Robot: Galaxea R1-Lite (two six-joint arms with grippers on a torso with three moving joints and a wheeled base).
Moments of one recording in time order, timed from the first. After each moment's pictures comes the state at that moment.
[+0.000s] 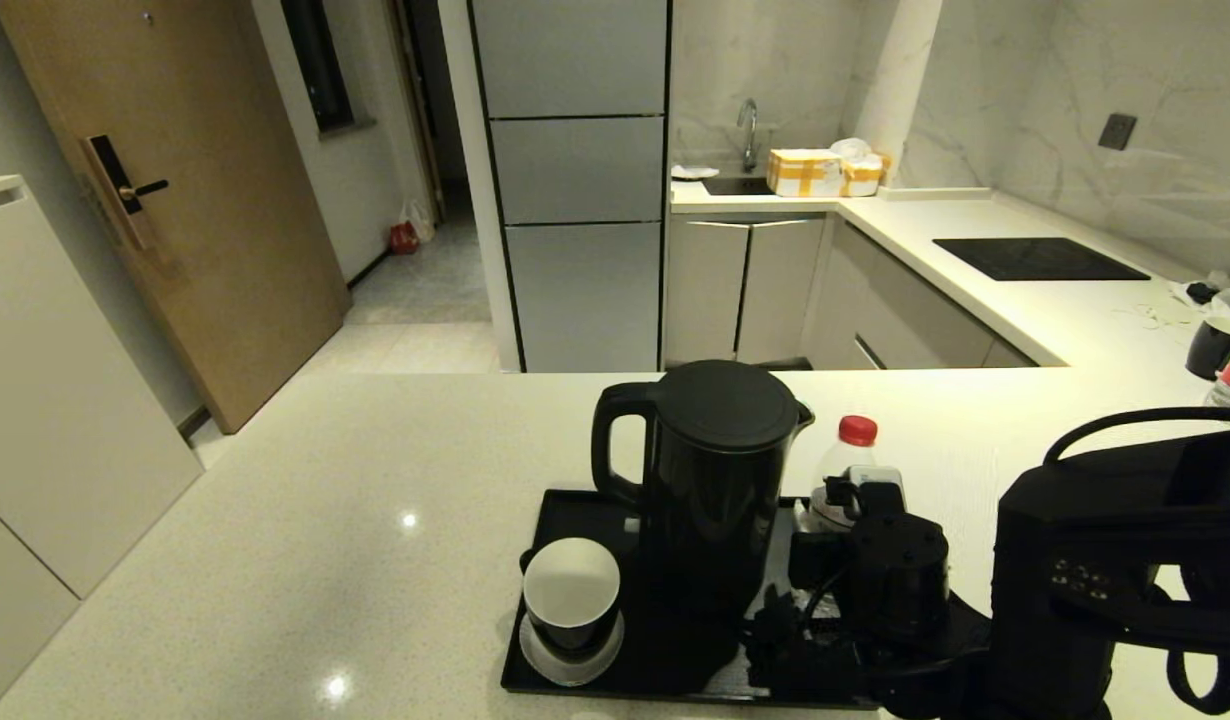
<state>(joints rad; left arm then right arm) 0.00 0.00 -0.01 0.03 -0.03 0.09 0.62 2.27 -0.43 -1.52 -0.69 0.16</state>
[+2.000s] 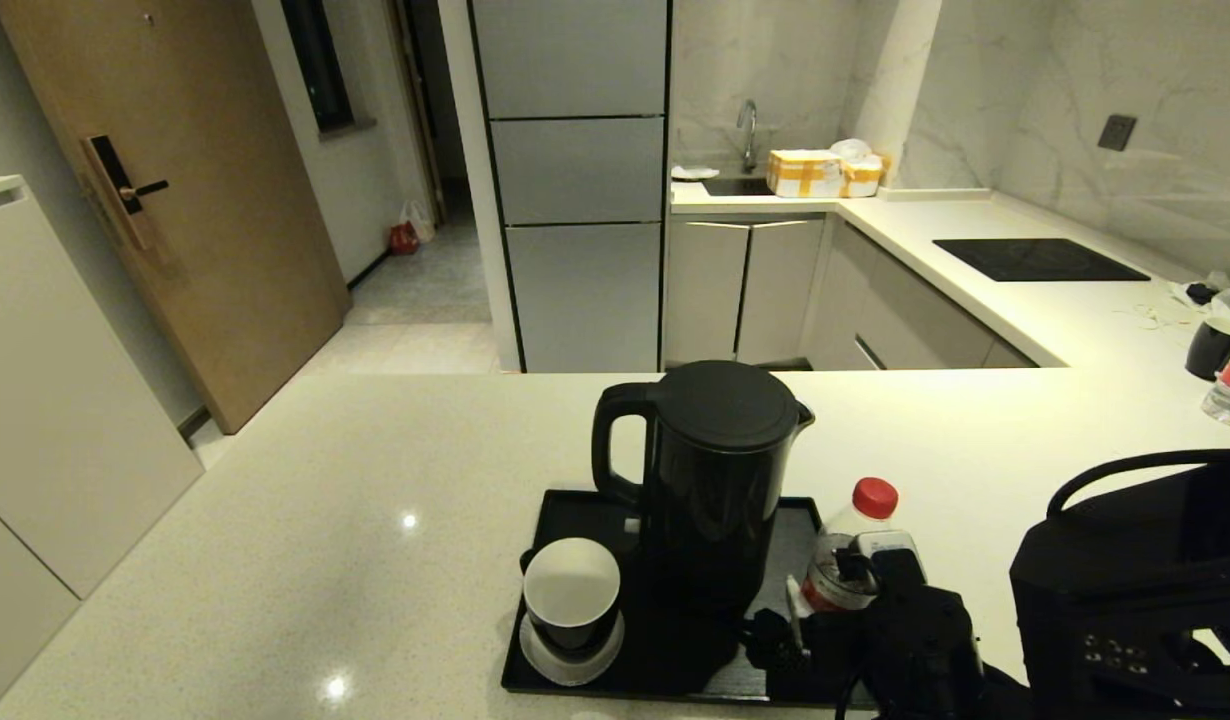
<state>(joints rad) 0.00 0.00 -0.01 0.03 -0.03 0.09 0.72 2.25 -0.22 -1.52 -0.69 0.21</state>
